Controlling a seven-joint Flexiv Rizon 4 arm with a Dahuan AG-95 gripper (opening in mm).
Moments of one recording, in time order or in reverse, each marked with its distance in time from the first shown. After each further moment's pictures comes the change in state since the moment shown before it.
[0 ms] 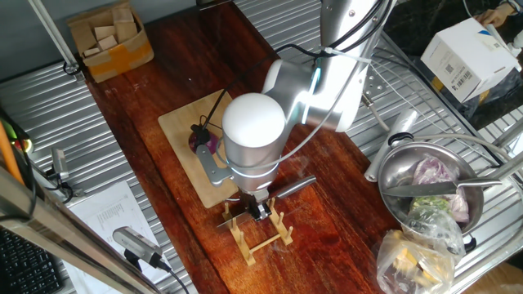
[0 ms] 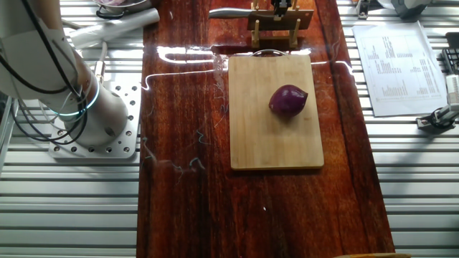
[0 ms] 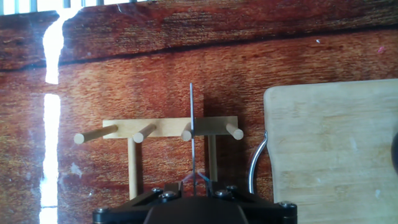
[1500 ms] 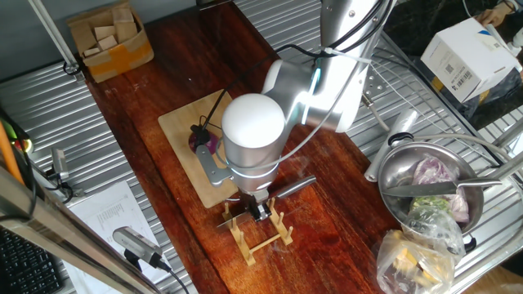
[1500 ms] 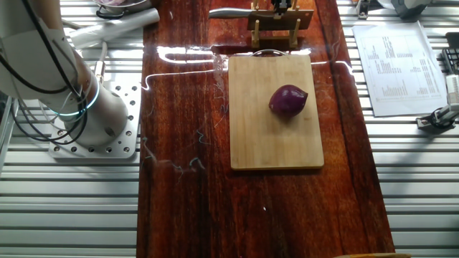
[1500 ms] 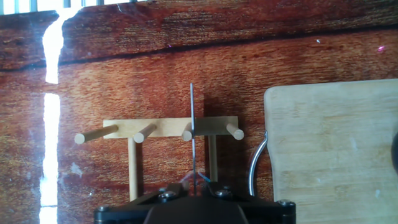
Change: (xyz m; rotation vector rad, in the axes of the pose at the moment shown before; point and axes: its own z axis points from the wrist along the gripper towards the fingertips) arm 0.000 0.000 0.000 0.001 0.002 -0.002
